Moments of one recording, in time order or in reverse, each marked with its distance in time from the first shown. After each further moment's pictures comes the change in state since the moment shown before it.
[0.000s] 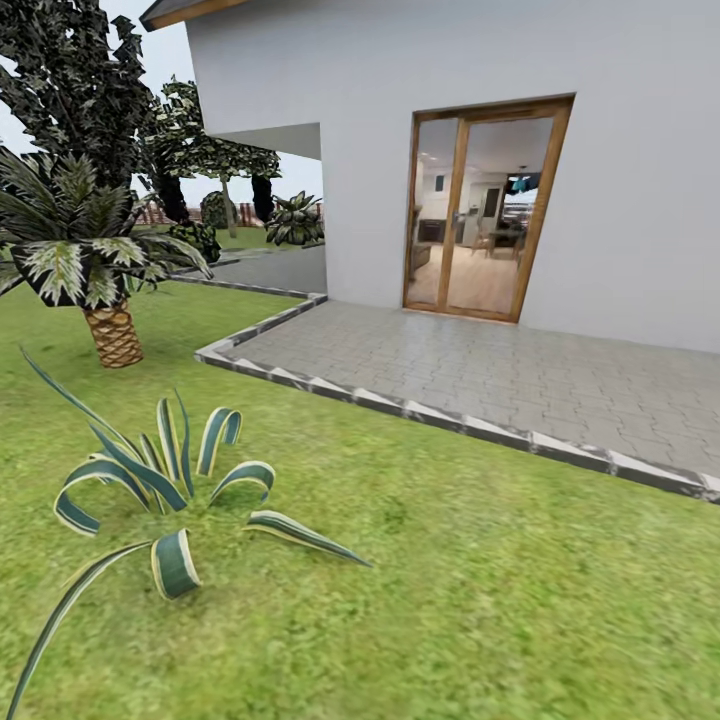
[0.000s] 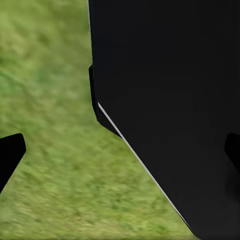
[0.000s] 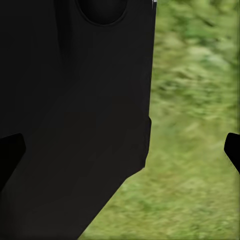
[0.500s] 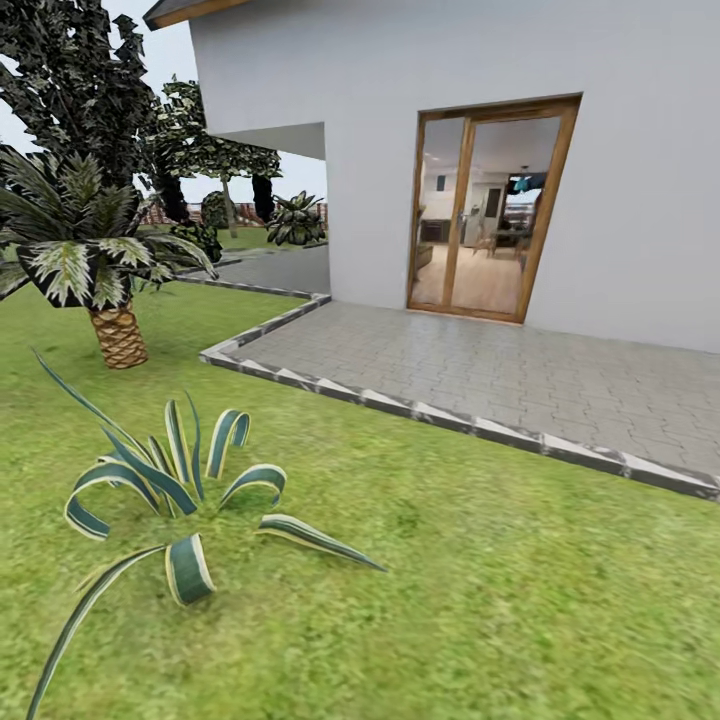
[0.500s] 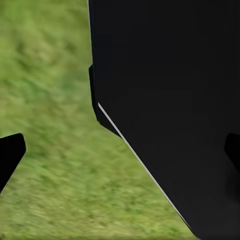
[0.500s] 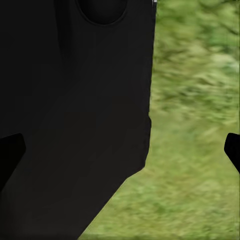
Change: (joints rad) left arm 0.000 0.000 -0.001 0.000 0.001 0.000 0.000; right arm 0.000 0.000 0.000 0.000 0.001 0.000 0.000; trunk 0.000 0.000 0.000
